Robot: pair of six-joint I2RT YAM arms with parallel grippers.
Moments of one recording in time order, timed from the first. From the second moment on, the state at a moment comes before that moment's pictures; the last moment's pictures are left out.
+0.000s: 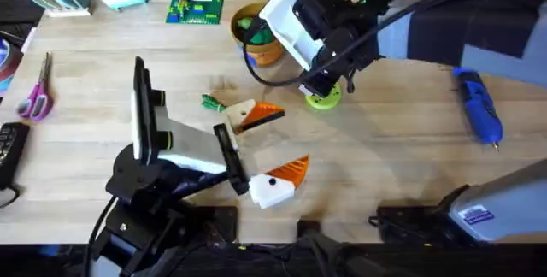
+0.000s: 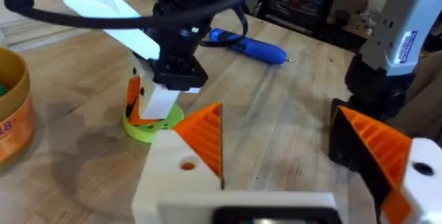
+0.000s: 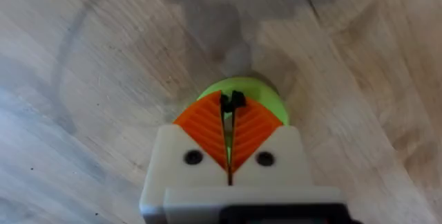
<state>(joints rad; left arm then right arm) -0.43 0.02 0.01 -0.06 0.75 -0.17 0.63 1.75 1.21 -0.72 0.07 -0.31</state>
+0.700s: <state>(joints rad) -0.43 0.02 0.01 -0.06 0.75 -0.17 0.63 1.74 1.71 -1.20 -0.06 -0.30</state>
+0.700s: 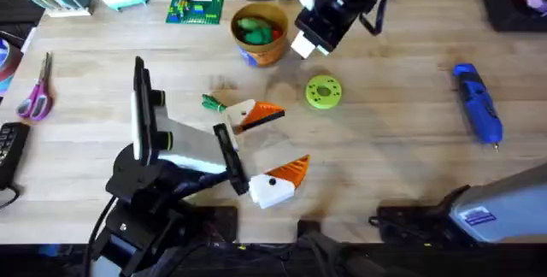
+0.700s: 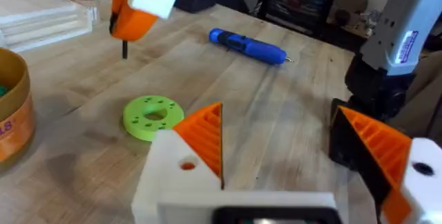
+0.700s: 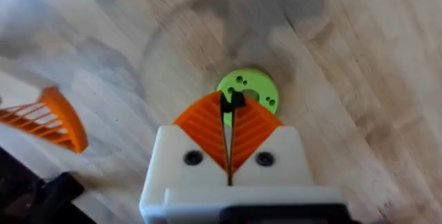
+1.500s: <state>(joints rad) -0.43 0.02 0.01 -0.06 0.76 -0.03 0.93 1.71 1.87 -1.28 -0.20 -0.21</state>
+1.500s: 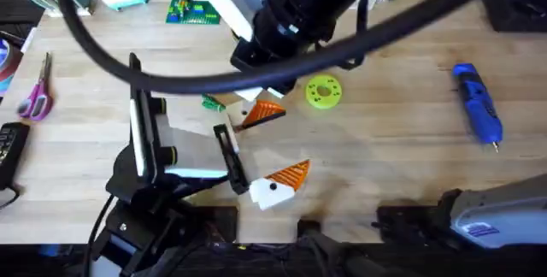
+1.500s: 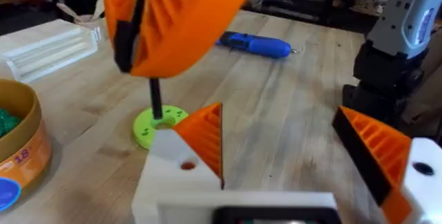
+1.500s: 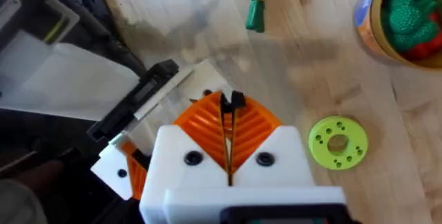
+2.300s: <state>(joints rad) -0.43 0.02 0.01 -0.06 0.76 -0.03 0.97 1.79 1.87 -1.33 -0.21 -0.20</state>
